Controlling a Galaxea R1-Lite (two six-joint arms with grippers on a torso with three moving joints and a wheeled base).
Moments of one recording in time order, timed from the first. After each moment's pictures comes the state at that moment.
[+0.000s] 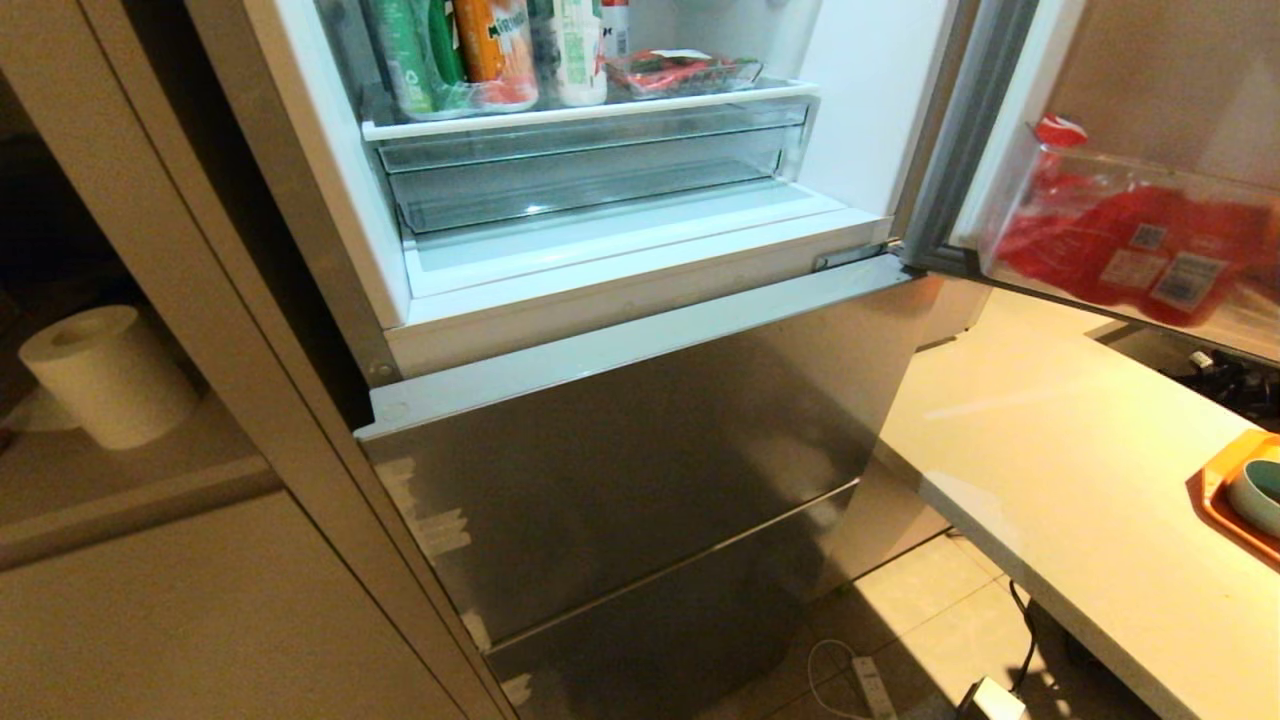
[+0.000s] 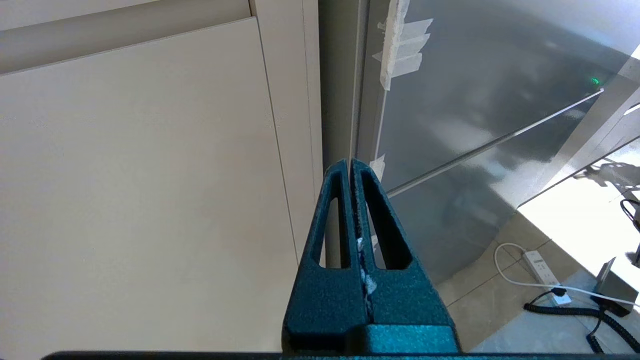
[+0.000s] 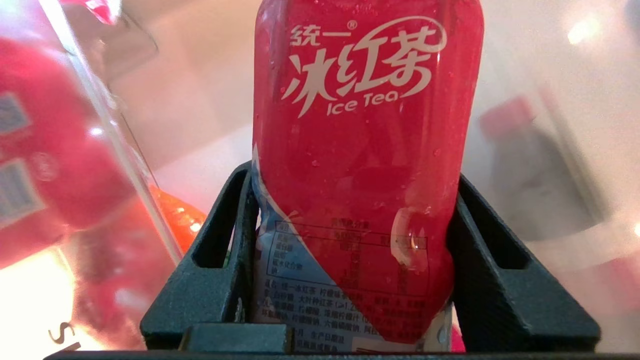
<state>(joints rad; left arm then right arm) 0.00 0.00 0.00 0.00 0.00 0.02 -0.14 1.02 -0.79 -0.73 0.07 -1.13</state>
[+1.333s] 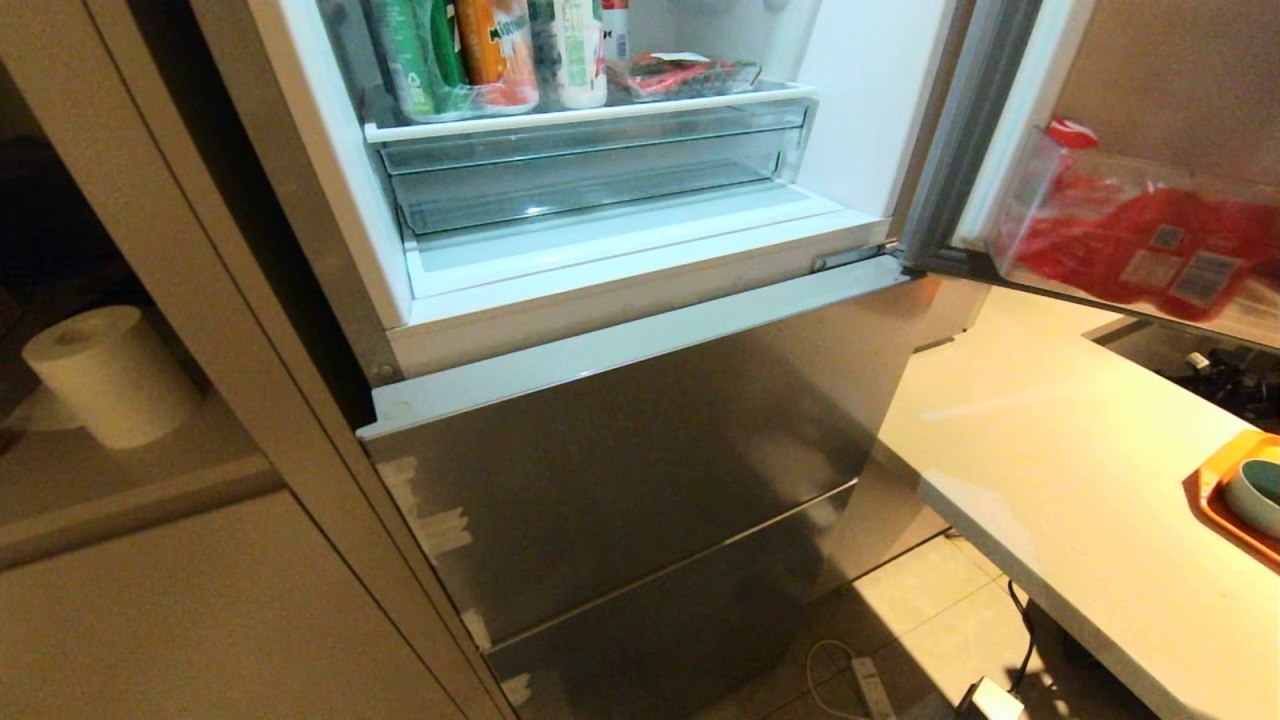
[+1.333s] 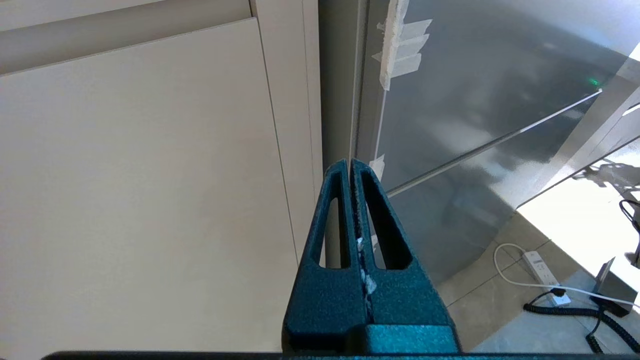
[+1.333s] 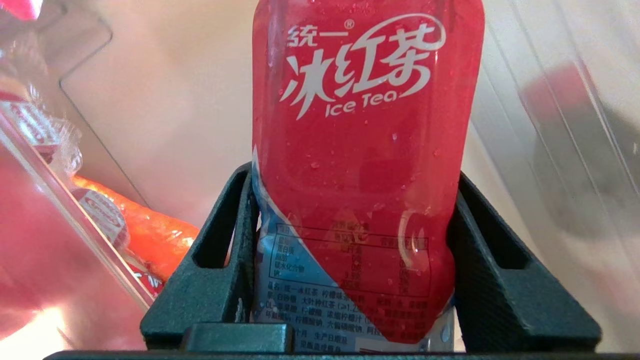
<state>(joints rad) 0.00 0.00 0.00 0.00 0.00 0.02 -0.19 1.23 -0.91 -0.74 0.04 -1.02</state>
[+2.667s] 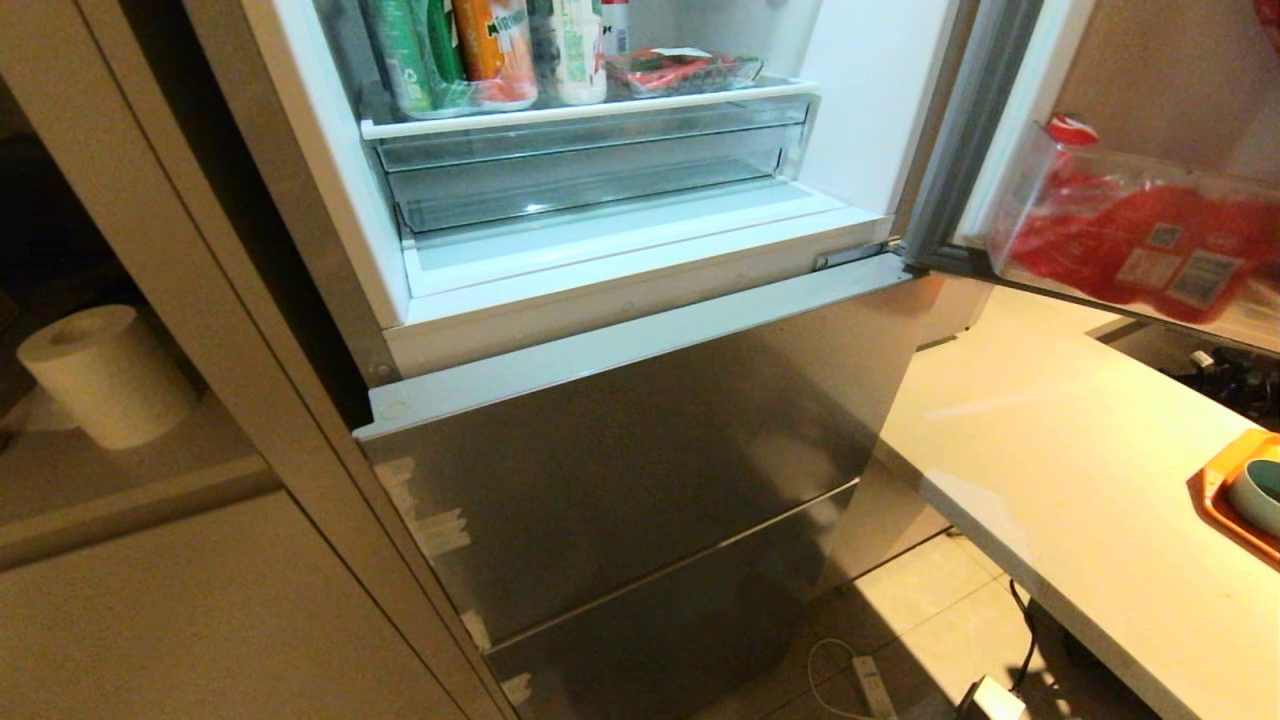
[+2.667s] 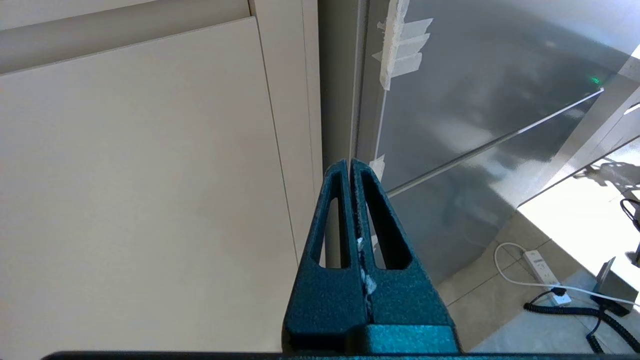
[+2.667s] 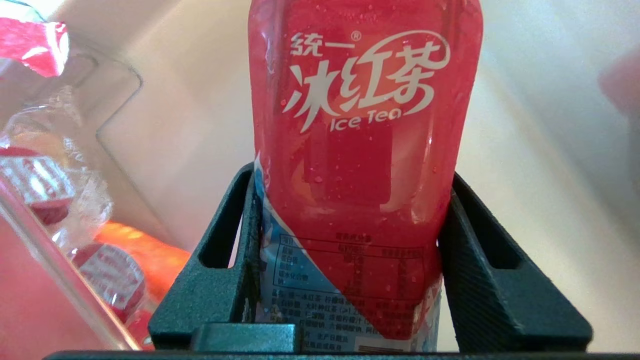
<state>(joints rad) 0.00 0.00 0.00 0.00 0.00 0.02 -0.20 1.27 -0.96 -0.79 0.11 -0.85</state>
